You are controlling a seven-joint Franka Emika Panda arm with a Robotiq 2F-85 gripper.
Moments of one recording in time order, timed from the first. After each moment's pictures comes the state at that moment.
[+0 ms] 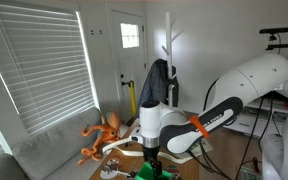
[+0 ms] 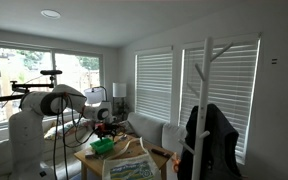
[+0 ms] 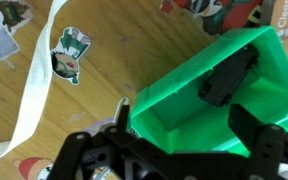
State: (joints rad) arm 0.23 -0.06 0.16 -2.22 -0.02 2.22 -0.56
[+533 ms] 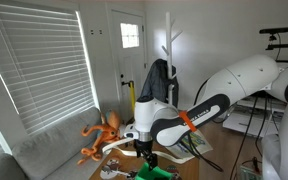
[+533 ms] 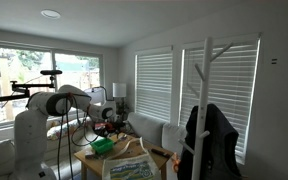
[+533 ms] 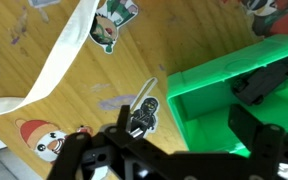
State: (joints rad) arm 0.19 0.01 0.16 -2.13 0.00 2.23 -0.84
